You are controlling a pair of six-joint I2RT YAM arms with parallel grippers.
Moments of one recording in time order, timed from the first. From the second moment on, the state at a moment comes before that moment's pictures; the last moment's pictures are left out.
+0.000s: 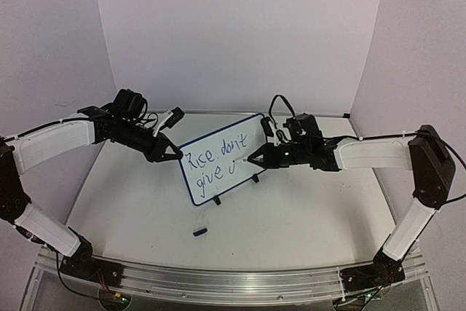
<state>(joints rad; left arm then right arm) -0.51 1.42 1.13 -0.56 0.59 0.16 0.68 1.70 1.05 0.08 -0.35 0.46</state>
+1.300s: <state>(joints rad) -0.51 1.42 1.13 -0.56 0.59 0.16 0.68 1.74 1.04 0.06 -0.34 0.47</state>
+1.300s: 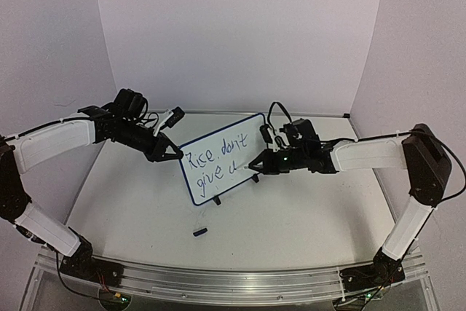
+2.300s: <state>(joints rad) -0.51 1.42 1.13 -0.56 0.59 0.16 0.68 1.67 1.04 0.04 -0.31 0.46</state>
